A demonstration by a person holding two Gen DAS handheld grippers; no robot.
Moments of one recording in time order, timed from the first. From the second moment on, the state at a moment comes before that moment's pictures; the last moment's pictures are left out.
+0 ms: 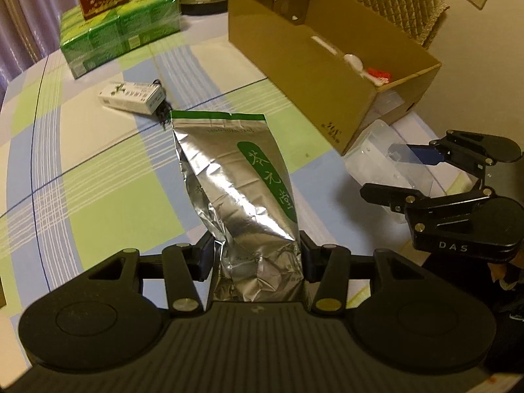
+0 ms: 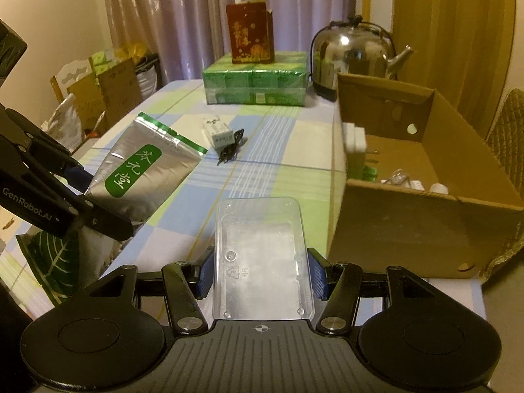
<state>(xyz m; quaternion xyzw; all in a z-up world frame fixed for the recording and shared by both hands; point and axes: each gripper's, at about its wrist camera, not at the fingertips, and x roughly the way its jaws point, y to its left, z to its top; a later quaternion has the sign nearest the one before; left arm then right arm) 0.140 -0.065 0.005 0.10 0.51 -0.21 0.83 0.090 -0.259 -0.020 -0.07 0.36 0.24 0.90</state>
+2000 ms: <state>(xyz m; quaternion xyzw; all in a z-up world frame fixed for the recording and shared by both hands) 0.338 -0.251 0.053 0.01 0.46 -0.27 0.85 0.280 -0.404 0.041 -0.02 0.31 0.13 0.94</state>
